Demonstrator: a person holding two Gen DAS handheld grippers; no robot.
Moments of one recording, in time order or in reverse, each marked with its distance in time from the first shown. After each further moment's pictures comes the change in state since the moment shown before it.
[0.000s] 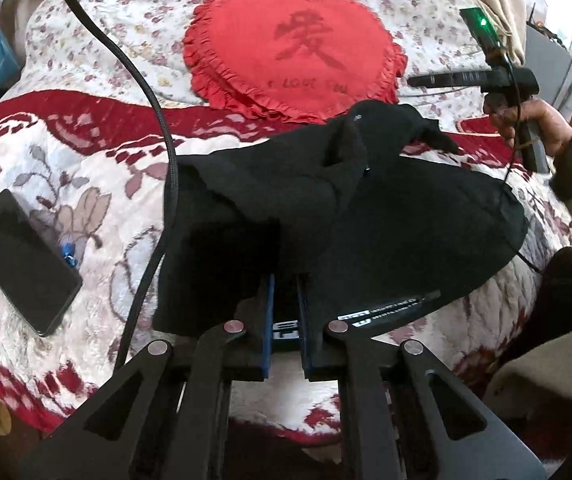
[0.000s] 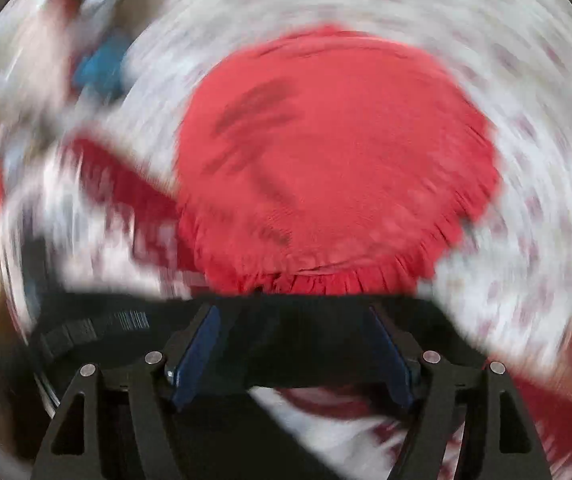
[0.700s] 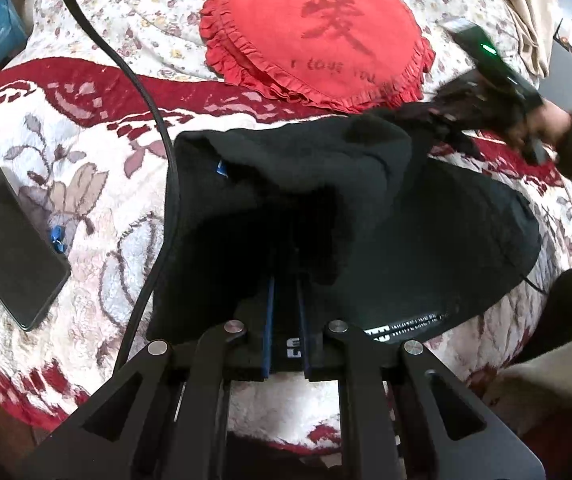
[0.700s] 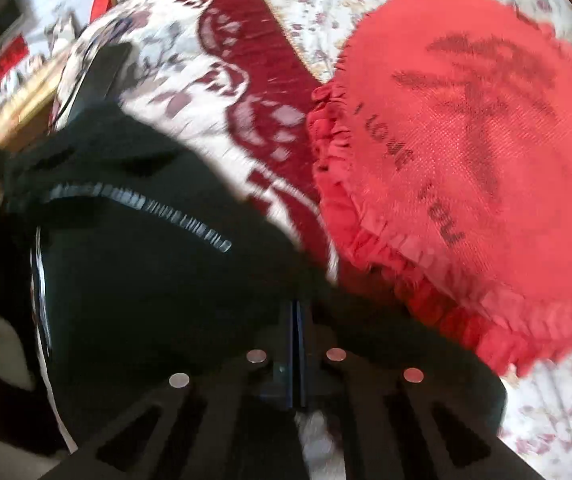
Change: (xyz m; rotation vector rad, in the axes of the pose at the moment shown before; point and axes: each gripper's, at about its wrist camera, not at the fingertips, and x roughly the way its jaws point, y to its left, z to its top) left arm 0.027 0.014 0.010 -0.082 0.062 0.003; right arm 0.064 0.065 -0.005 -0.474 0.233 0.207
